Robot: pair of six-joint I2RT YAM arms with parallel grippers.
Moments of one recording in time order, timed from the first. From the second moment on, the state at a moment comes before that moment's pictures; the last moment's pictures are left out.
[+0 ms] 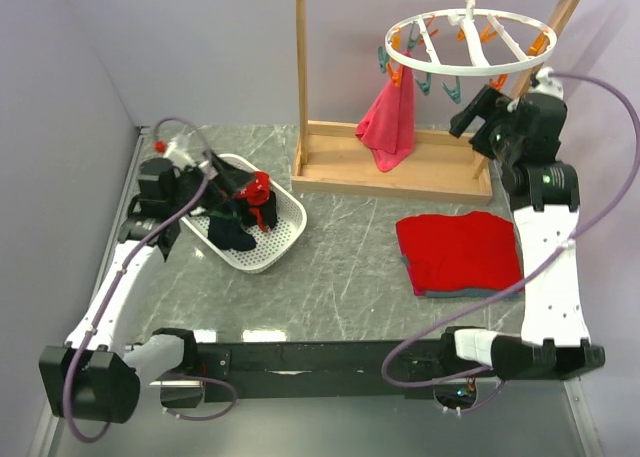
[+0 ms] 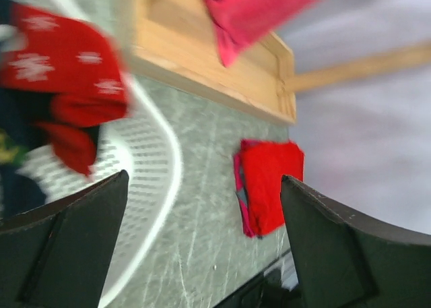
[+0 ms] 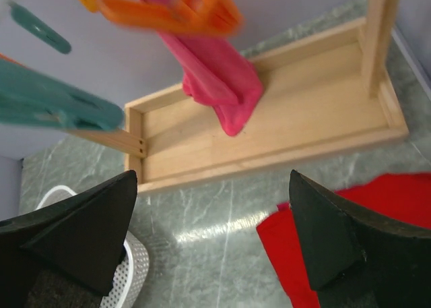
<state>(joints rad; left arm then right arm) -0.04 1.04 0.88 -0.21 0.46 -0.82 -0.02 1.26 1.68 -0.74 0.03 0.46</state>
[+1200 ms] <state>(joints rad) -0.77 0.04 0.04 0.32 0.12 -0.95 0.90 0.51 0.15 0.26 0.22 0.84</state>
